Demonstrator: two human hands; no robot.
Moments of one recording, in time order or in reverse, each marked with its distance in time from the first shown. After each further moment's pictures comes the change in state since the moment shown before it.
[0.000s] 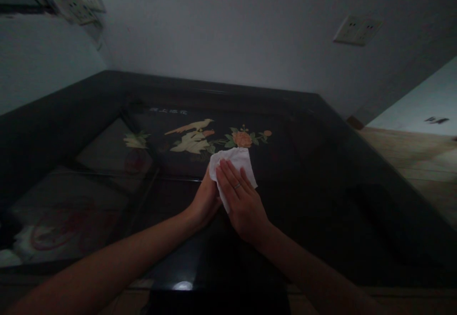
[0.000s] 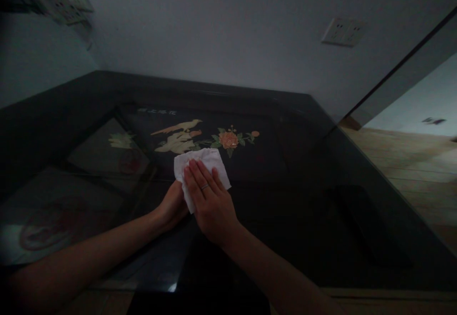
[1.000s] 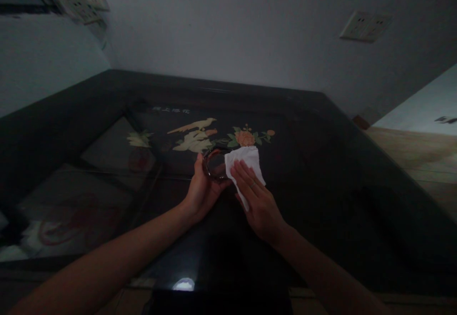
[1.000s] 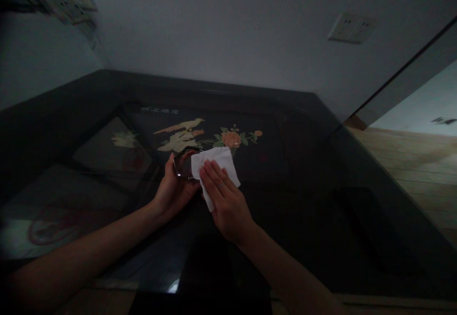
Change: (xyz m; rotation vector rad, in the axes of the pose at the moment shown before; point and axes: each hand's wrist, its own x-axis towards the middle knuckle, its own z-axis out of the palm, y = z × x) left_hand 0.012 0.022 0.006 -0.096 0.047 0.066; right_hand -0.013 0.020 -0.006 0.233 0.008 -0.009
